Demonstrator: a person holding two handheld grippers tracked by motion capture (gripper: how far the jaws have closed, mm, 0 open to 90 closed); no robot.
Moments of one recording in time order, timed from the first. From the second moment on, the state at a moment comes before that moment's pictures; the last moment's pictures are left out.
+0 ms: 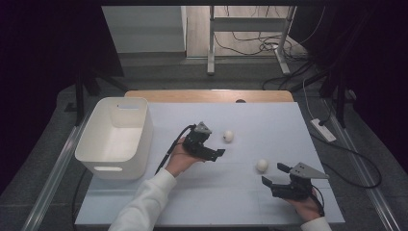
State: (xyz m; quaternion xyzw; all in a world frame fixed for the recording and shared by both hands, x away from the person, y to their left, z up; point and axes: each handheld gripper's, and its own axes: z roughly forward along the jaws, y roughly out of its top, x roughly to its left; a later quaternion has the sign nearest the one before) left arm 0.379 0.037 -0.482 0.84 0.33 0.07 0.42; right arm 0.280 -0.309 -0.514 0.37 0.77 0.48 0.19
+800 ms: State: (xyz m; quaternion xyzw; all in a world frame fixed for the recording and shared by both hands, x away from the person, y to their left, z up) left arm 0.397 0.018 -0.480 0.85 0.33 0.06 0.41; right arm 0.281 -0.310 -0.514 0.37 0.77 0.48 0.19
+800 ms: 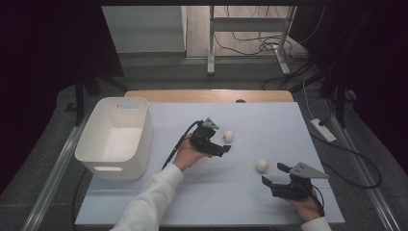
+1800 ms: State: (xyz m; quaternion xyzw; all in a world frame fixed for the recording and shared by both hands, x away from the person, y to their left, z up) left arm 0.431 0.001 -0.505 0.85 0.35 0.07 0.38; right arm 0.281 -0.309 -0.515 0.37 0.77 0.48 0.19
